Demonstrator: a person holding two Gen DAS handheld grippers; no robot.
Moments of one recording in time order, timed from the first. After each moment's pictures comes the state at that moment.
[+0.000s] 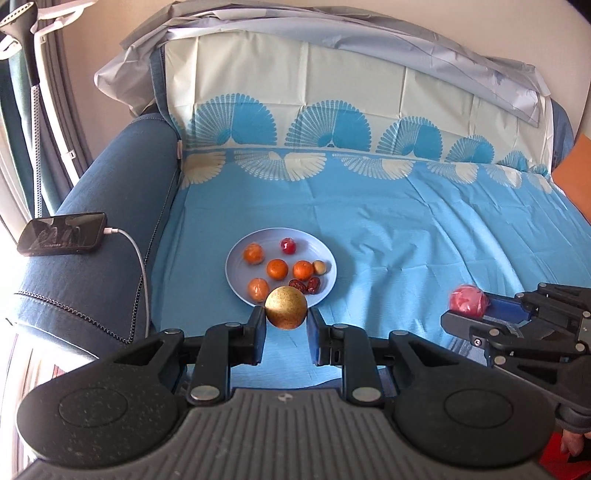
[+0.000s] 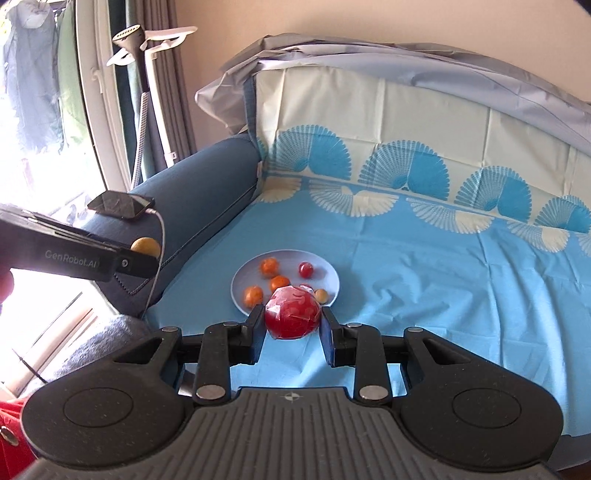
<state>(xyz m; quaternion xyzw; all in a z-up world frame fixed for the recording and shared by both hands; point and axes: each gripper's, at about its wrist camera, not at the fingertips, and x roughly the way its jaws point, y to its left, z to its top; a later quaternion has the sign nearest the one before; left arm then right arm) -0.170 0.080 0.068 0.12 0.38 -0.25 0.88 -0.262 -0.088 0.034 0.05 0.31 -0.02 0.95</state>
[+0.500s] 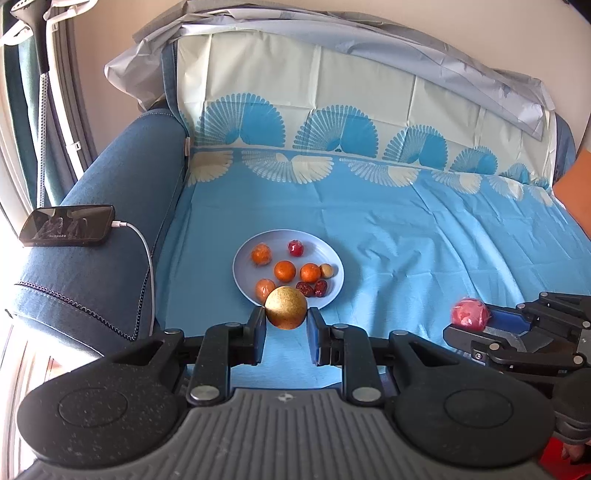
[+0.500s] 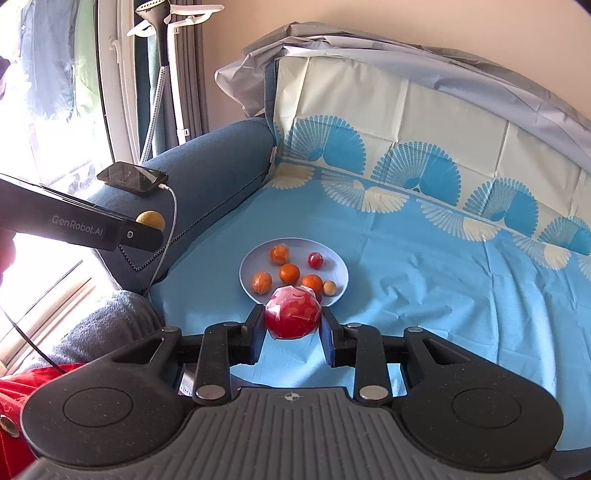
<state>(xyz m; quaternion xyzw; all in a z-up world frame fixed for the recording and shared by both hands) -0.157 0.092 0.066 0.10 0.38 -0.25 0.89 -0.252 -0.073 0.033 0.01 0.33 -0.01 0.94</state>
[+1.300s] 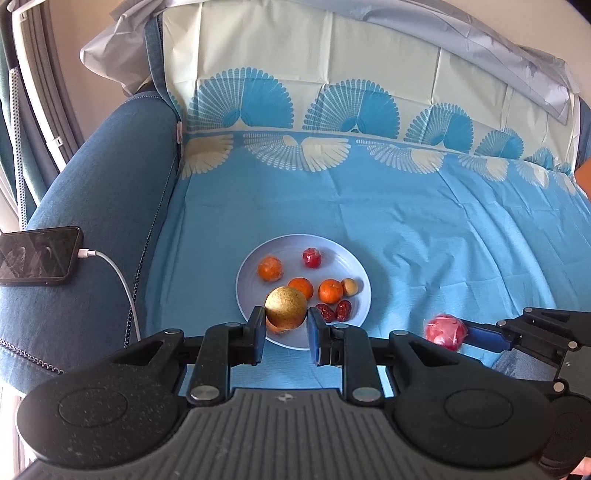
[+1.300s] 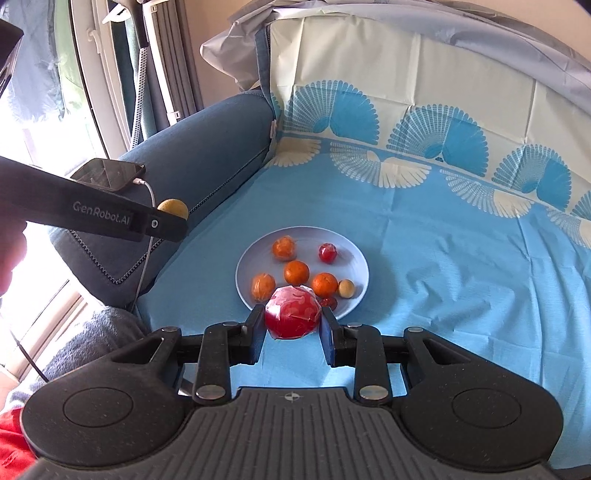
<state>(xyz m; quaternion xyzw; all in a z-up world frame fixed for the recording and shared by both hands) -0.050 0.039 0.030 0.13 0.42 -0.23 0.87 -0.152 -0.097 -0.008 0.05 0.37 0.01 0.93</state>
